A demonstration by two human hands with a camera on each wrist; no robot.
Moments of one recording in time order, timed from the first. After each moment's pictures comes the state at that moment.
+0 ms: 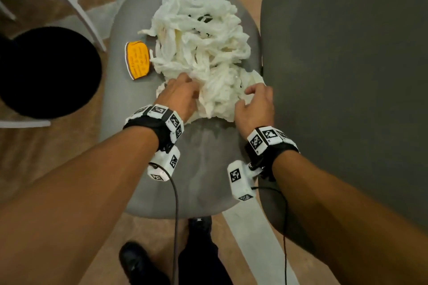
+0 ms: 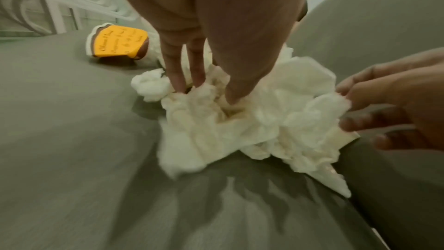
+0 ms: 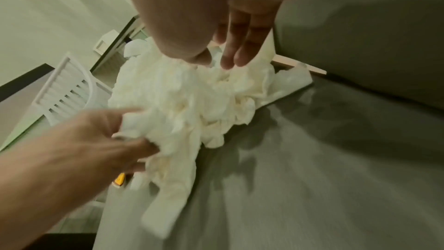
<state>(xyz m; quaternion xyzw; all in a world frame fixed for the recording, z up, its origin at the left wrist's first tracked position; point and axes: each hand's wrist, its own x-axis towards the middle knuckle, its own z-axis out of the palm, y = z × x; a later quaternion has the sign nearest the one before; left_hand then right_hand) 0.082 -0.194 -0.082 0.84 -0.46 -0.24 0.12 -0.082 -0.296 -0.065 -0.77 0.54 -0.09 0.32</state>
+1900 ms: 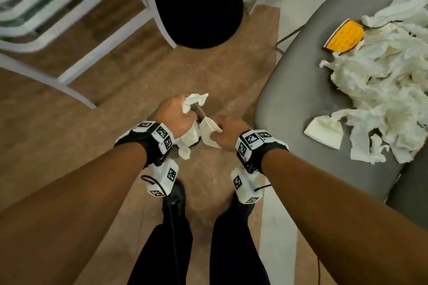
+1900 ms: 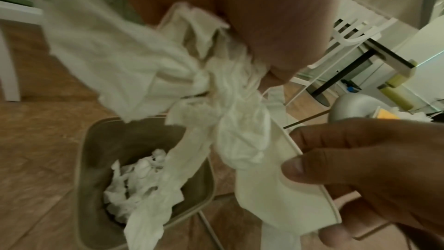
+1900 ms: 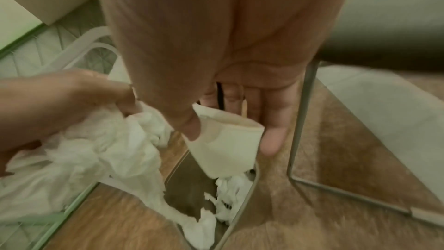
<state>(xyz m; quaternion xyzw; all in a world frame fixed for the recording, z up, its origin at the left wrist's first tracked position) 0.116 0.245 -0.100 0.92 -0.02 -0.29 0.27 0.060 0.086 -0.124 -0.87 0.11 0.40 0.26</state>
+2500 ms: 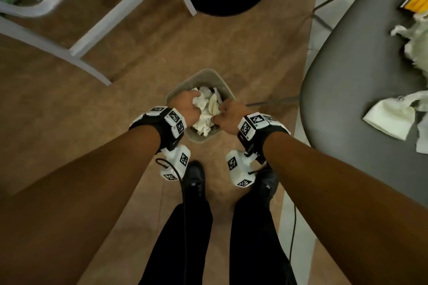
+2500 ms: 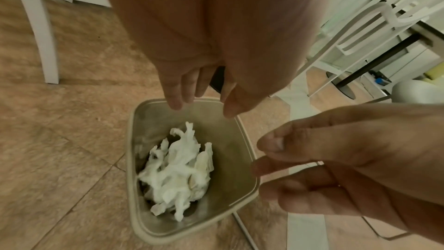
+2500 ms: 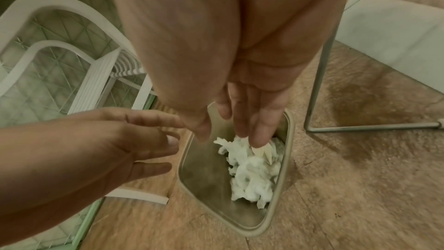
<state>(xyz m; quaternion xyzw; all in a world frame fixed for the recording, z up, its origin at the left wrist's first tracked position) 0.122 0.308 -0.210 0.89 -0.01 -0.42 0.19 0.077 0.150 -0.205 -0.83 0.17 0.44 0.30</state>
